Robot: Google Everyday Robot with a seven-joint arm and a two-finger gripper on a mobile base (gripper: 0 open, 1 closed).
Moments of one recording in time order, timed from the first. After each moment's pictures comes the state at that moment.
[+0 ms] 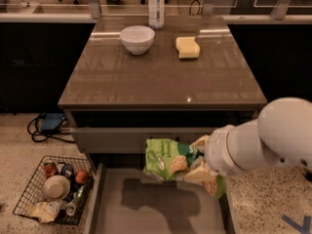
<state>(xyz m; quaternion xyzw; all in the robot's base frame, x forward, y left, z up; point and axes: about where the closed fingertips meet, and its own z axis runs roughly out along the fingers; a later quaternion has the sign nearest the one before) 0.411 -0.094 0.762 -0.57 0.76 0.11 0.29</state>
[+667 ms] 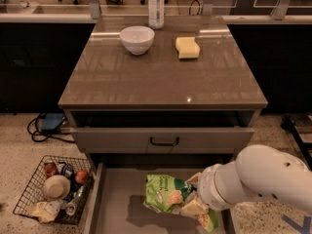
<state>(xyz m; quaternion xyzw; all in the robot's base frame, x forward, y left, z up) 0.371 -0.091 0.647 -0.55 0.79 0.15 0.23</state>
